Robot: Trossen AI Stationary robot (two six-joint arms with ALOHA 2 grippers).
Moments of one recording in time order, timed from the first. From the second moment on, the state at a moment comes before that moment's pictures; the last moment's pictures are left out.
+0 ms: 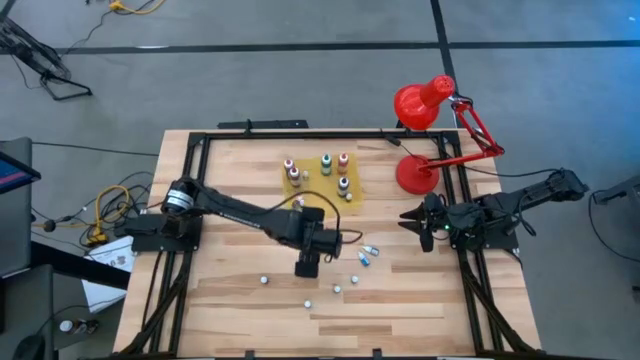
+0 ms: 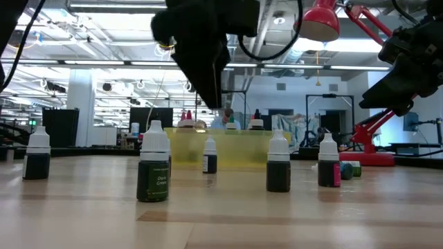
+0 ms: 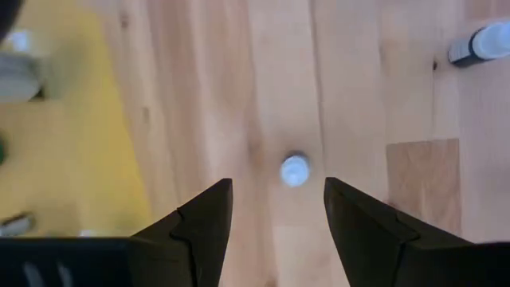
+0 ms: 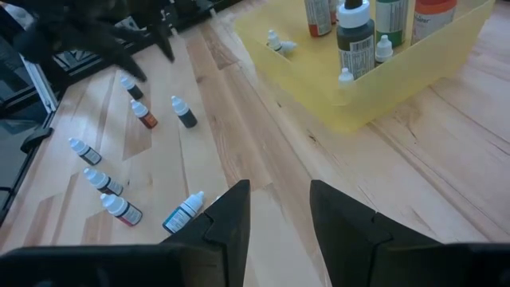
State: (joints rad) left arm -0.20 2.00 1.66 -0.95 -0.20 -0.05; right arm 0.32 0.32 0.16 -0.33 0.39 0.53
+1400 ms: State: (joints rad) left arm -0.17 2.09 1.47 -0.71 -0.09 -0.09; right arm 0.32 0.32 0.16 -0.33 0.39 0.53
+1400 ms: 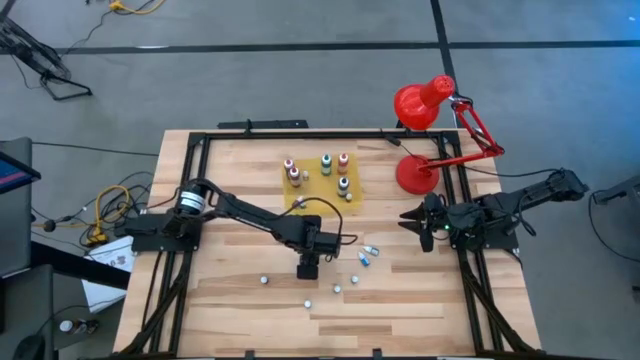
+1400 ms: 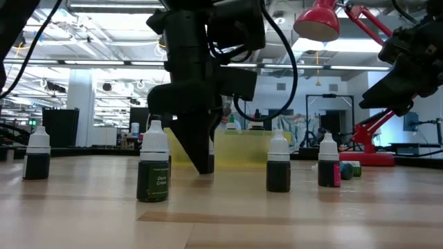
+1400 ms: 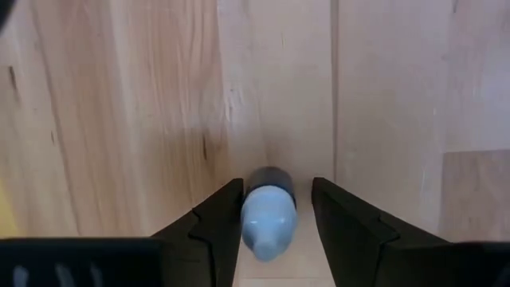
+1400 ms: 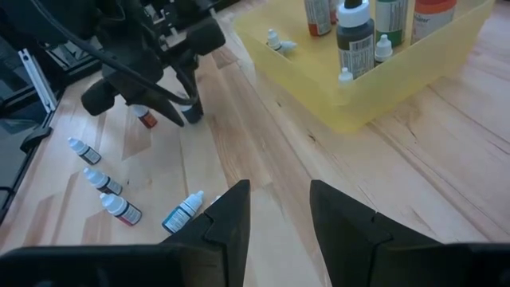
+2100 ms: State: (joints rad) left arm -0.16 2.07 1.52 -0.82 -0.10 -0.11; right arm 0.32 0.32 0.16 -0.33 0.39 0.53
